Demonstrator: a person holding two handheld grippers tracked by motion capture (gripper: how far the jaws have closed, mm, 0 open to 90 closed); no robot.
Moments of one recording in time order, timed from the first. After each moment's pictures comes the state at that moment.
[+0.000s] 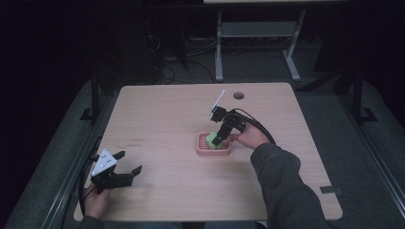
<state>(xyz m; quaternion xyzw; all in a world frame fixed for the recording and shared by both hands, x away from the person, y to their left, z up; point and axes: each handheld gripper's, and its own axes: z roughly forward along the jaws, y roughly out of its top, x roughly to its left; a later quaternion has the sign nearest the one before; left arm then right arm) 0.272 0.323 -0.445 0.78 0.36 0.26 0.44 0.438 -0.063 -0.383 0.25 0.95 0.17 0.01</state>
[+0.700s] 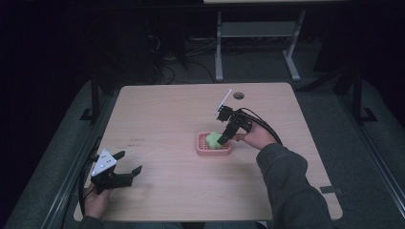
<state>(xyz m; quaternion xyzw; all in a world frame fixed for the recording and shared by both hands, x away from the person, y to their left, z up) 0.271 0.323 -0.445 0.78 0.36 0.26 0.44 0.435 -0.081 -0.378 0.26 0.95 0.18 0.01</state>
